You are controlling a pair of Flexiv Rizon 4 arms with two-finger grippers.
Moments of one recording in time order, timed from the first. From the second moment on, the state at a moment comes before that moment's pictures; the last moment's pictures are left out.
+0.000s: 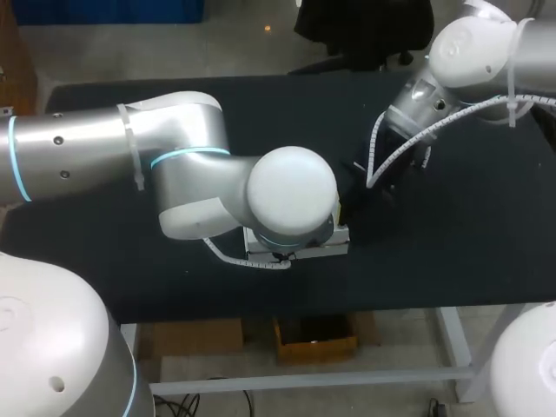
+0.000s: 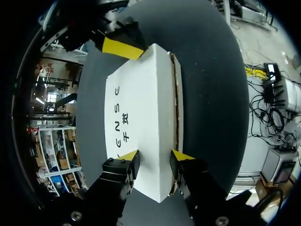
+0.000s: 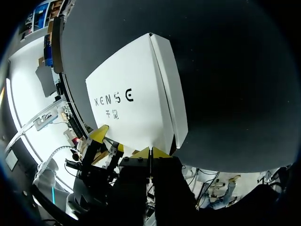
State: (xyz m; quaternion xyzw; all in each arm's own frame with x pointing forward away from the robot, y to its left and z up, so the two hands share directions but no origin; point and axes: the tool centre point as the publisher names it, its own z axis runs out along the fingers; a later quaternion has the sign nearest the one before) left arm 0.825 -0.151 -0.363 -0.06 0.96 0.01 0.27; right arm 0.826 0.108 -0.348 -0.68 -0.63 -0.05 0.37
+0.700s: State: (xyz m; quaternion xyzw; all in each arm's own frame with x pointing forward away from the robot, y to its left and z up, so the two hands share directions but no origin) left arm 0.825 -0.150 -0.364 -0.06 0.96 0.01 0.27; right arm 0.827 0.109 -0.353 -0.68 -0.63 -0.04 0.38
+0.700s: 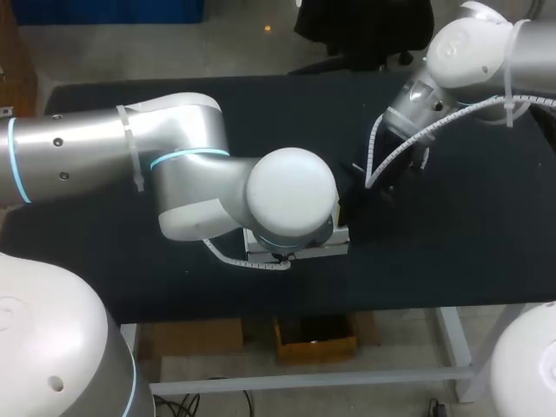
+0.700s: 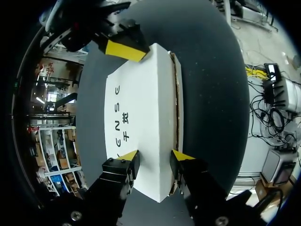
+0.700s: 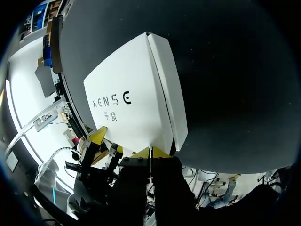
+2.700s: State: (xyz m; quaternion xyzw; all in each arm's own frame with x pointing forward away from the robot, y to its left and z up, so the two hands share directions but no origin) left arm 0.835 -0.113 -0.354 -0.15 0.96 -0.13 0.17; right arm 0.826 0.111 -0.356 -0.68 -0.63 -0.04 0.38
